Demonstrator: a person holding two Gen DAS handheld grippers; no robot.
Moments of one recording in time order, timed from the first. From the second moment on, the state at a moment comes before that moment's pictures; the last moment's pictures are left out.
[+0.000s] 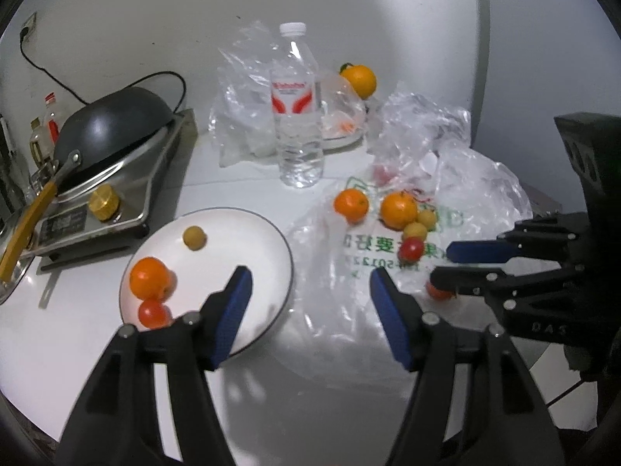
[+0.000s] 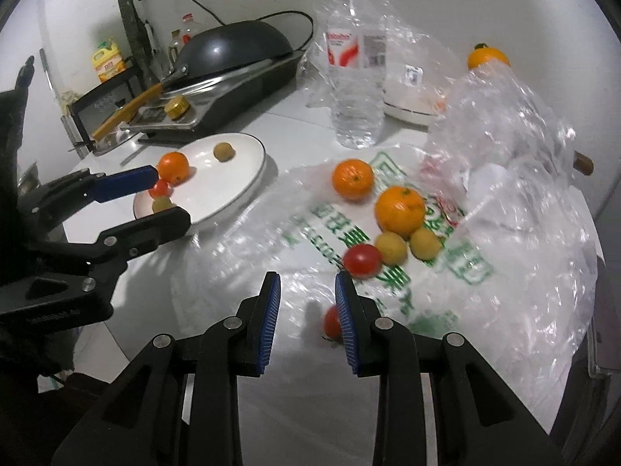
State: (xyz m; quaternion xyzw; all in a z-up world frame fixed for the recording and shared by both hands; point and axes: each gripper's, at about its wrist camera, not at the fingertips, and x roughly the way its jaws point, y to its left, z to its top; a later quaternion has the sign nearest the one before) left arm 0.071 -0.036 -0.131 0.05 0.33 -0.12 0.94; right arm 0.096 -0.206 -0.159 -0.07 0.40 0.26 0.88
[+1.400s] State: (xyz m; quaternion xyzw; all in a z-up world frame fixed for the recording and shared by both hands) left arm 0.124 -0.135 -0.162 0.14 0.39 -0.19 0.89; right arm 0.131 -0.286 -0.156 0.00 0.37 0.26 0.89
